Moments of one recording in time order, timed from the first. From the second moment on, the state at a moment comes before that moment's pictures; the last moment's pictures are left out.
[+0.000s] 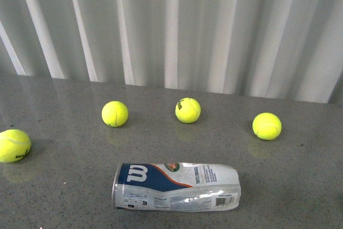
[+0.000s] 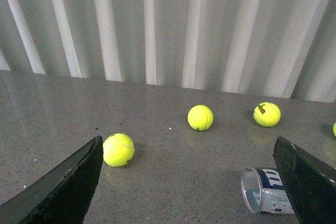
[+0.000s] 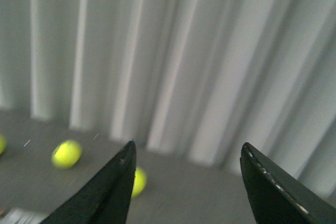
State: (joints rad) left arm 0.00 0.00 0.02 0.00 0.00 0.00; right arm 0.16 0.19 0.27 -0.01 0.14 -0.20
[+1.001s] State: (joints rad) left arm 0.00 0.00 0.02 0.00 0.00 0.00; right arm 0.00 0.01 0.01 0.00 0.00 -0.01
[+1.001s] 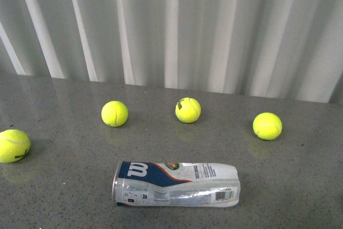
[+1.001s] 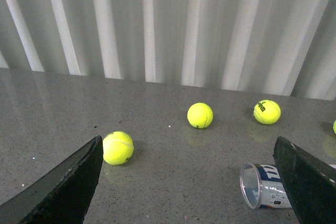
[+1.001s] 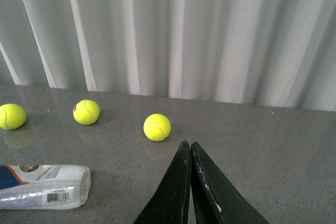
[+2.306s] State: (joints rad) left arm -0.11 1.92 0.70 0.60 0.14 -0.25; right arm 0.00 0.00 0.01 0.00 0.00 -0.01
